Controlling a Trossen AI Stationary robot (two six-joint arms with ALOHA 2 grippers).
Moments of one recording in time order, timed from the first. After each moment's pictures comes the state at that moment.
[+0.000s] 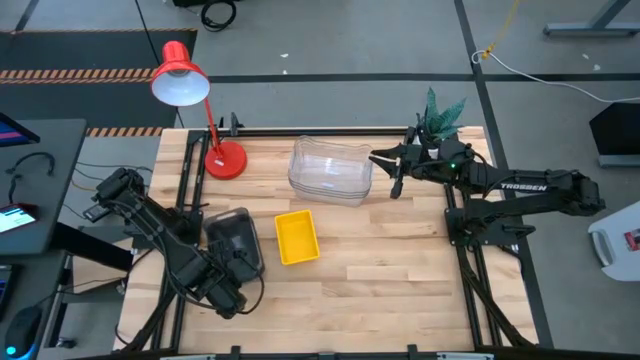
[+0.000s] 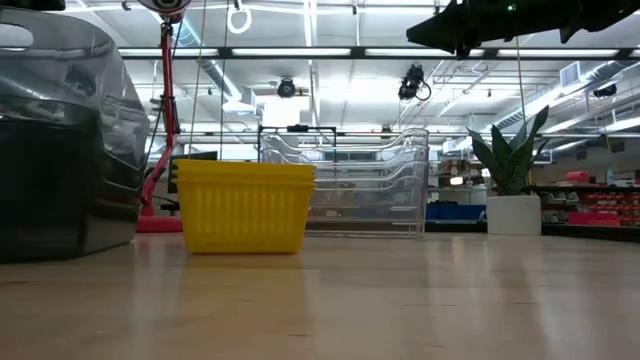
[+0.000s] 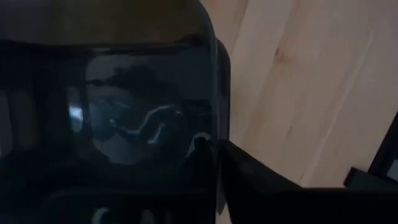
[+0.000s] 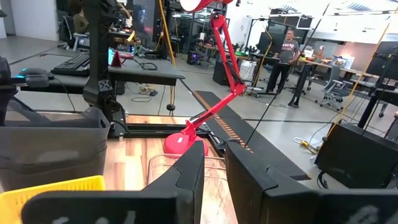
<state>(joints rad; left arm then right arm) -0.76 1.52 1.27 -1.20 -0.23 -1.05 -0.26 0.86 0.59 0.29 0.05 -0.18</state>
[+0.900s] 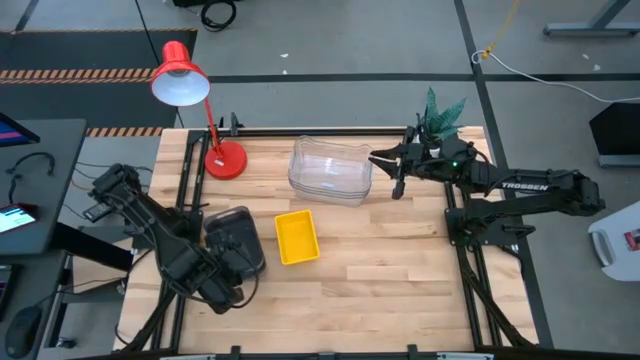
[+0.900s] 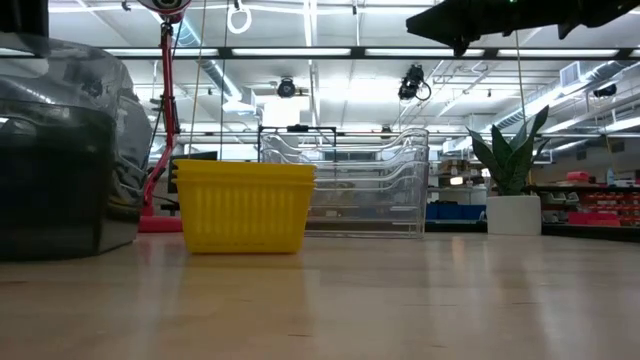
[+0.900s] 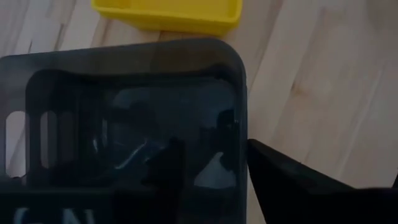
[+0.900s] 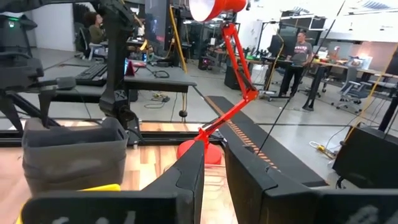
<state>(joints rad) -0.77 1.46 1.28 -1.26 -0.37 -1.07 -0.26 0.86 0.62 0.28 0.00 -0.14</state>
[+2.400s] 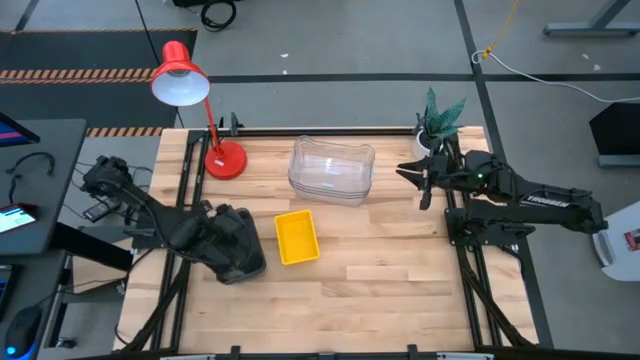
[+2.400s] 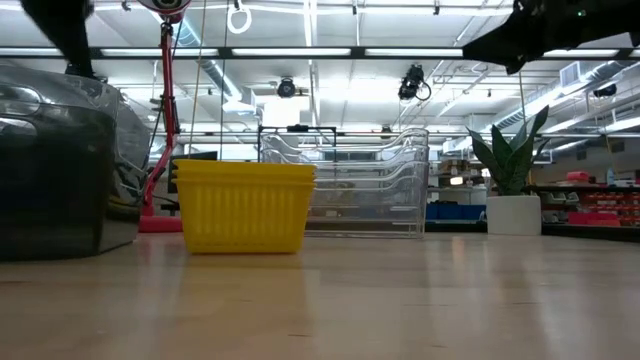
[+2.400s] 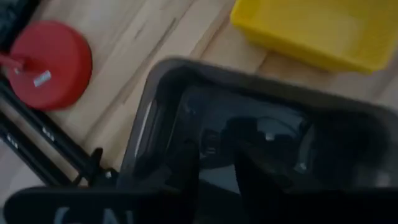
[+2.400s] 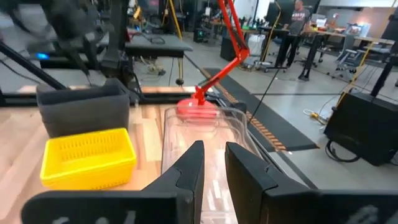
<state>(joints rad) -0.59 1.31 1.20 -1.44 -0.47 -1.20 -0.26 0.46 0.47 -0.11 0.03 -0.11</state>
